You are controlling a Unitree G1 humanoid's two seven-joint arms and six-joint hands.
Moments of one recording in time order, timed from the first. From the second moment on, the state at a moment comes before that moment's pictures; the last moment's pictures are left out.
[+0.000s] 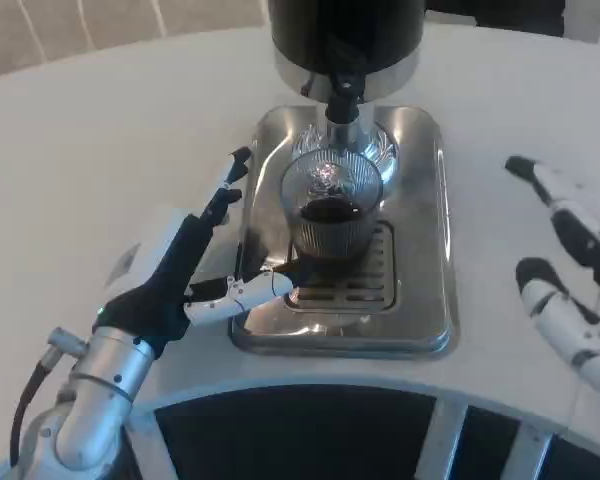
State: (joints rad) left arm -0.54 0.38 -0.09 0.59 0.36 -0.52 0.09; right arm 0.08 -0.33 -0.29 -1.03 -0.56 0.26 0.68
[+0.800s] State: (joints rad) left arm -0.75 0.34 -0.14 0.84 0.36 -0.68 0.04; right arm 0.27 0.00 -0.36 -1.03 -0.60 -0.05 0.86
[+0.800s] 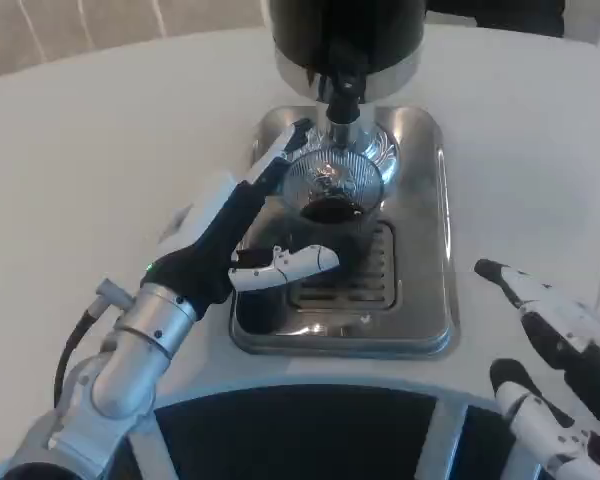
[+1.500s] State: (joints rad) left arm -0.82 0.33 -0.18 0.96 0.36 -0.70 0.02; right arm 0.39 0.08 -0.29 -1.03 -0.71 -0.16 0.89
